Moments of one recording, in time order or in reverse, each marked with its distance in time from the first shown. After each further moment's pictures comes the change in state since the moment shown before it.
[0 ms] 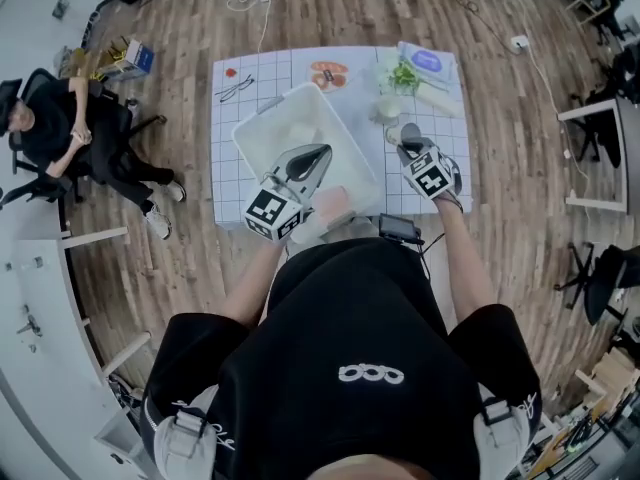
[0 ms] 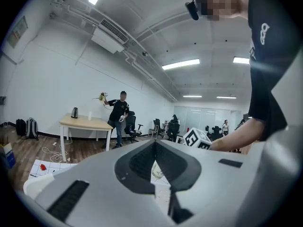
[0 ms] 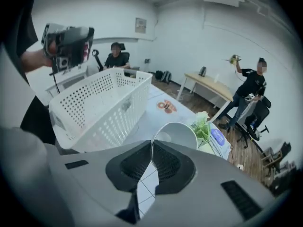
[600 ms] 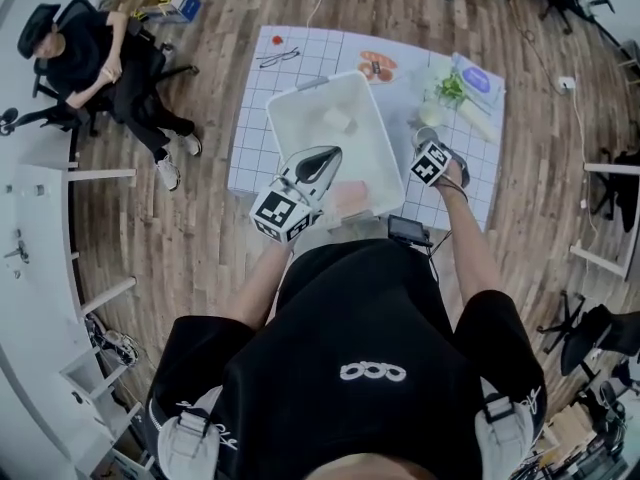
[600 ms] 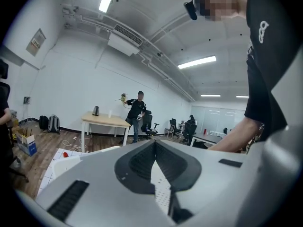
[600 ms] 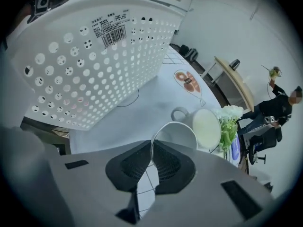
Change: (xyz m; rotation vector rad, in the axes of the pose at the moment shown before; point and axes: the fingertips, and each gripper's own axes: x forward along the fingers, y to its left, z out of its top) left arm -0.043 0.022 -0.021 -0.063 0.004 0.222; right arm 0.126 -0.011 -0.051 -0.325 0.336 0.058
